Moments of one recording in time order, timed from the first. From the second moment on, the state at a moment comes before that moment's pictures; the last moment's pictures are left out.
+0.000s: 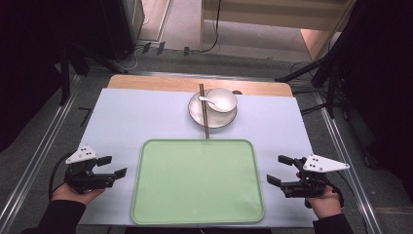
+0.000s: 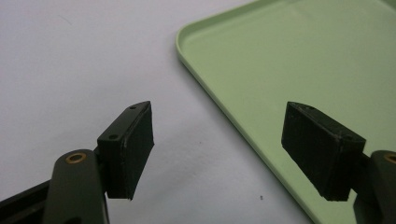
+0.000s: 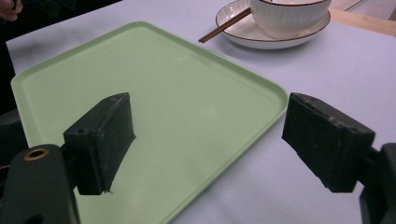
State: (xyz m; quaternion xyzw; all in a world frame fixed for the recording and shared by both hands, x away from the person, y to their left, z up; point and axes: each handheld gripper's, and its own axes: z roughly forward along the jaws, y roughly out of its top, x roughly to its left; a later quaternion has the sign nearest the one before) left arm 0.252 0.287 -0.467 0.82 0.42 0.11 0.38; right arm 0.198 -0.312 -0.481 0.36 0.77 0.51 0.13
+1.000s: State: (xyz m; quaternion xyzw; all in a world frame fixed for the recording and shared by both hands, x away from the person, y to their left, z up) left arm 0.254 0.290 -0.468 0.81 0.42 0.10 0.39; right arm 0.198 -0.313 -0.481 0.36 0.77 0.51 0.13
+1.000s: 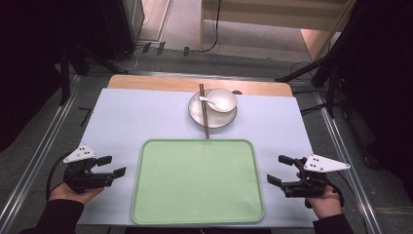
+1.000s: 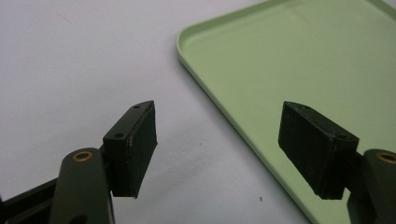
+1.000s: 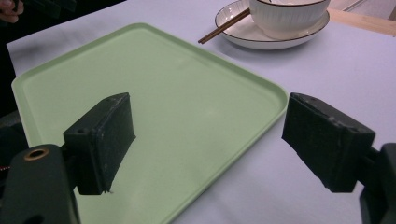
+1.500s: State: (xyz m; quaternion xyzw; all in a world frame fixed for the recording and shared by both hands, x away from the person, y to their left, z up) left arm 0.251 0.288 -0.469 0.81 0.41 0.10 0.40; right arm 0.198 -0.313 -0.481 0.36 0.77 0.51 0.13
